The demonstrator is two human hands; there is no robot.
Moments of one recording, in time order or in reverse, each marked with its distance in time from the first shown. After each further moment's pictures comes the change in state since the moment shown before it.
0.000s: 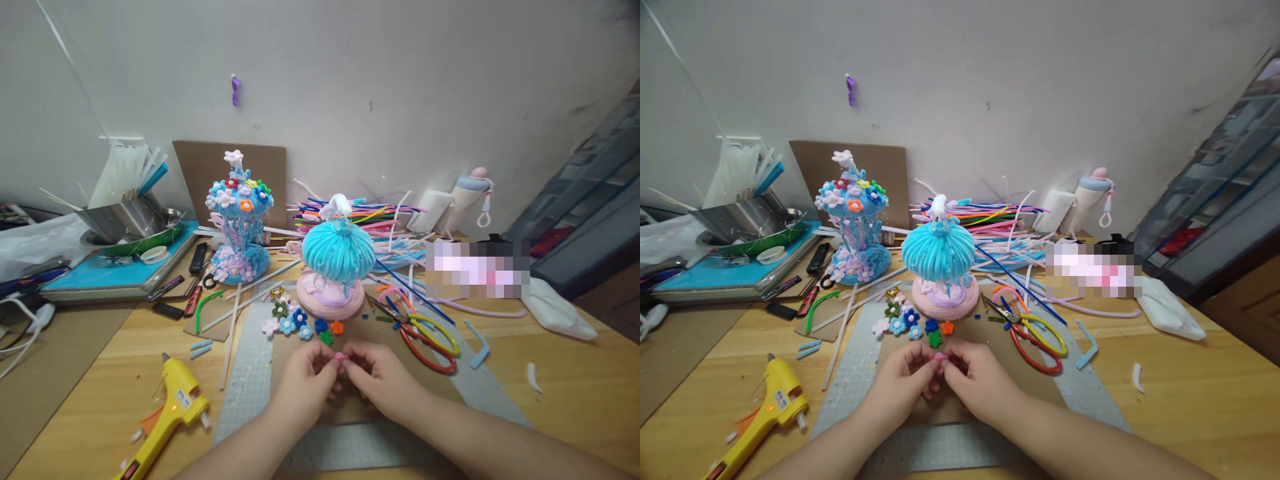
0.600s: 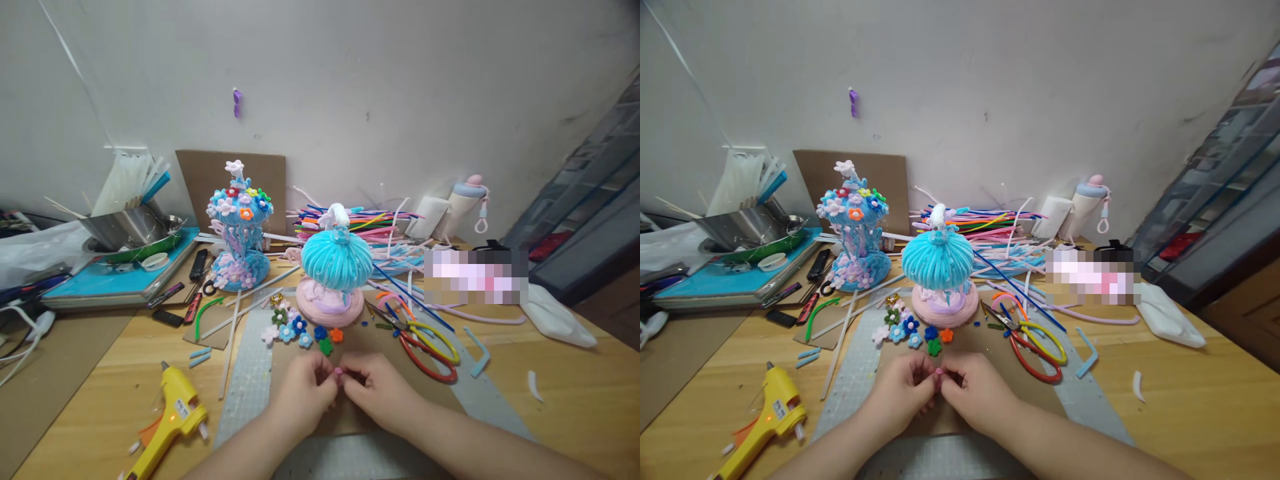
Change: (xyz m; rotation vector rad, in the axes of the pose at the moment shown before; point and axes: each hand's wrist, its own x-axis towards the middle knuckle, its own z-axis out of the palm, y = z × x) left_hand 0.005 -0.004 -0.005 0.273 -0.003 -0.017; right_hand 0.005 -0.002 0.000 -0.218 0.003 -0.097
